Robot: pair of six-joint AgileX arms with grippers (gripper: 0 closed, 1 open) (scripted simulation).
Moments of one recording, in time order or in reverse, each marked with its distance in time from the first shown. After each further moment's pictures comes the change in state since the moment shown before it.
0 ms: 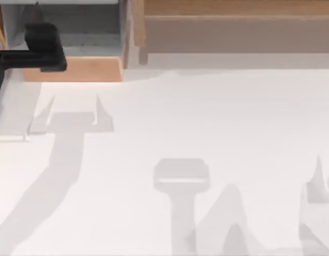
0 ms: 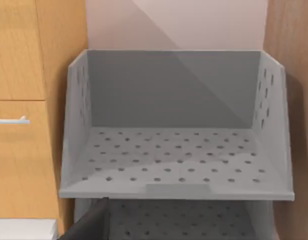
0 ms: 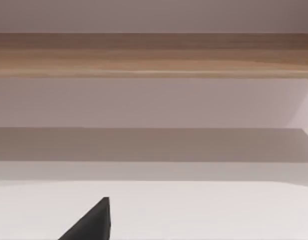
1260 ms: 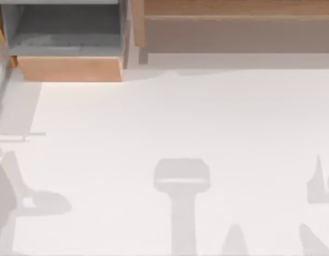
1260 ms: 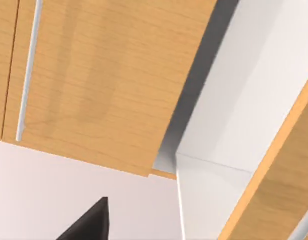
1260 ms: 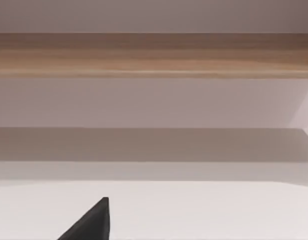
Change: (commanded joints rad) left arm 1.049 0.877 -0.333 1.154 0.972 1.291; right arm 0.000 0.000 0.000 0.000 0.000 0.000
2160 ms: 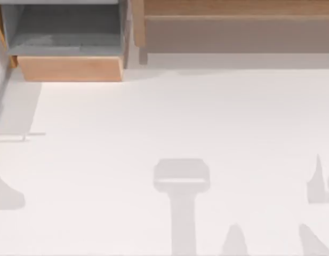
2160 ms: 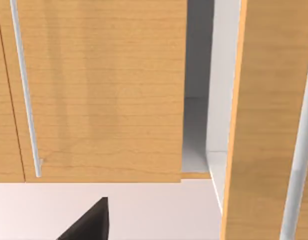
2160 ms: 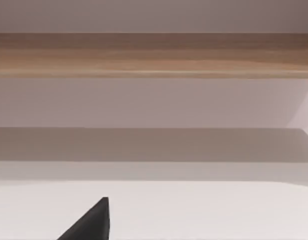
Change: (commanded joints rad) left arm 0.156 0.259 0.158 0.136 0.270 0.285; right arm 0.000 0.000 0.000 0.000 0.000 0.000
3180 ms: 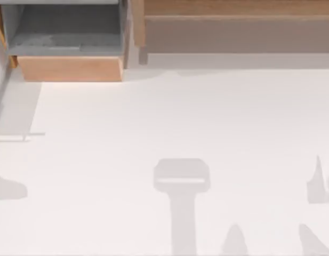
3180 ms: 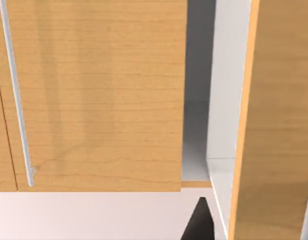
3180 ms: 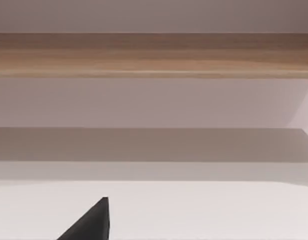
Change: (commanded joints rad) left arm -0.035 0.022 0.050 -0.028 -0.035 -0.001; right arm 0.000 0.000 0.000 0.000 0.000 0.000
